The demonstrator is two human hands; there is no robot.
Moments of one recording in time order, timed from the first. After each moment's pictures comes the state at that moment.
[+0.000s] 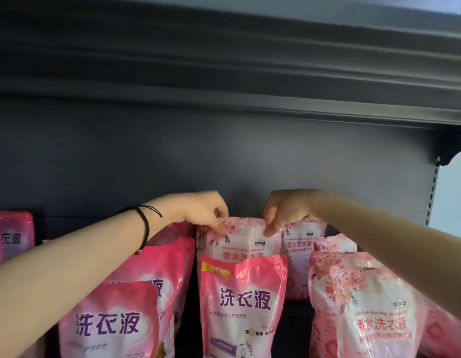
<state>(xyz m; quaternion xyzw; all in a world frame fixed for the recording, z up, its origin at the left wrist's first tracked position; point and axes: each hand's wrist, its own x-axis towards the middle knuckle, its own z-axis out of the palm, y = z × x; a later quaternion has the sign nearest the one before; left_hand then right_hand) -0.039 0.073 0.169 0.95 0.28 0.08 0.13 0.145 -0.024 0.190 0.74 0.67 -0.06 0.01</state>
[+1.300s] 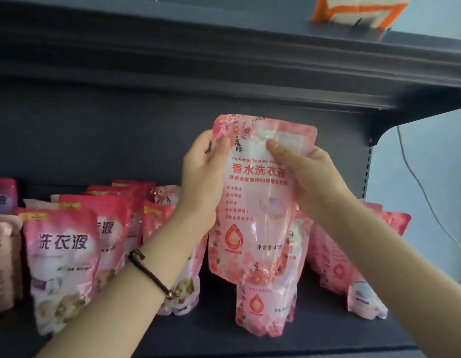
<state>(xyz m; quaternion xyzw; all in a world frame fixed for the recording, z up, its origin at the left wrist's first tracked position) 0.035 -0.146 0.134 0.62 0.07 0.65 0.44 0.170 -0.216 0.155 0.37 0.50 -0.28 -0.73</state>
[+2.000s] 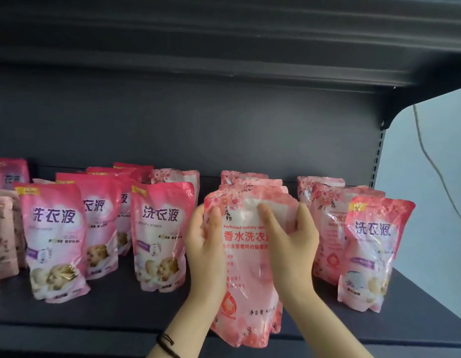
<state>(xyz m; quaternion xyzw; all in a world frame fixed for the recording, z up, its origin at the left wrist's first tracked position) 0.095 -0.175 0.002 0.53 0.16 0.73 0.40 0.187 -0.218 0.018 0.46 0.43 -0.03 -0.78</state>
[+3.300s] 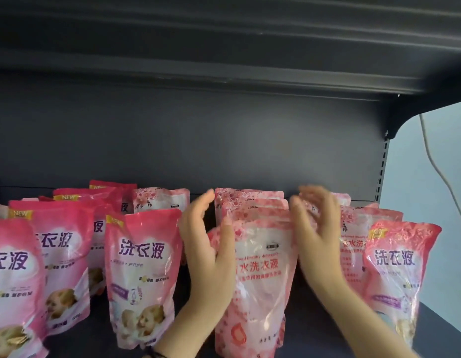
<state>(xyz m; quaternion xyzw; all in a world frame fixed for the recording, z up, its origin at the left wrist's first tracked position) 0.113 -0.123 0.023 0.61 0.16 0.75 0.19 0.252 -0.164 0.048 0.45 0.51 0.10 -0.72</state>
